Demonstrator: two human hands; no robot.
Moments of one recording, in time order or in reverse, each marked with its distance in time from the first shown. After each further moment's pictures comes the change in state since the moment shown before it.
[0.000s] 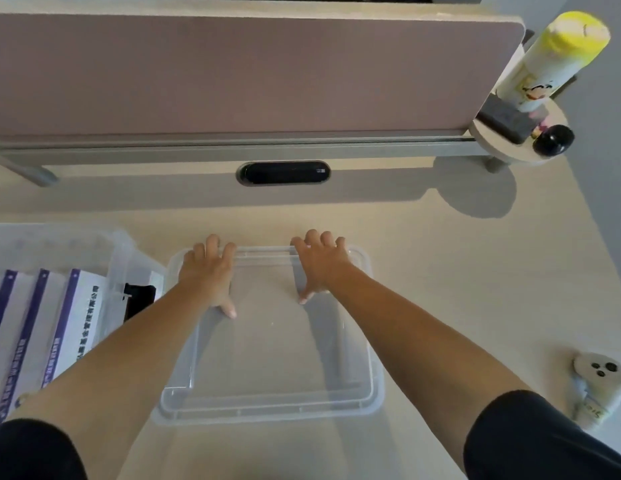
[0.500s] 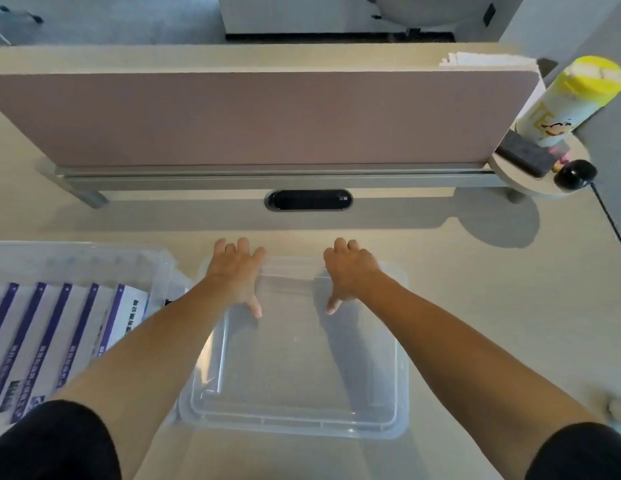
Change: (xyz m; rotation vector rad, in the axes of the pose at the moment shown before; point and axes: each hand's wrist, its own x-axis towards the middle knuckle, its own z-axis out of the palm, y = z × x) left_hand -0.004 -0.005 -0.052 0.110 0.064 0.070; right_hand -0.011 0.017 -0.043 -0.025 0.027 -0.013
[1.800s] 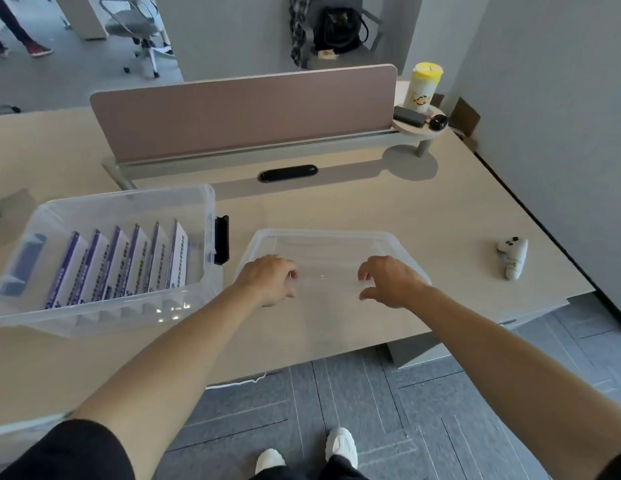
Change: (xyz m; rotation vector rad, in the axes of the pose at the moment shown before) left_hand -0.279 0.060 0.071 -0.387 0.273 0.300; right_hand -0.324 -0.112 0.097 0.387 0.212 0.240
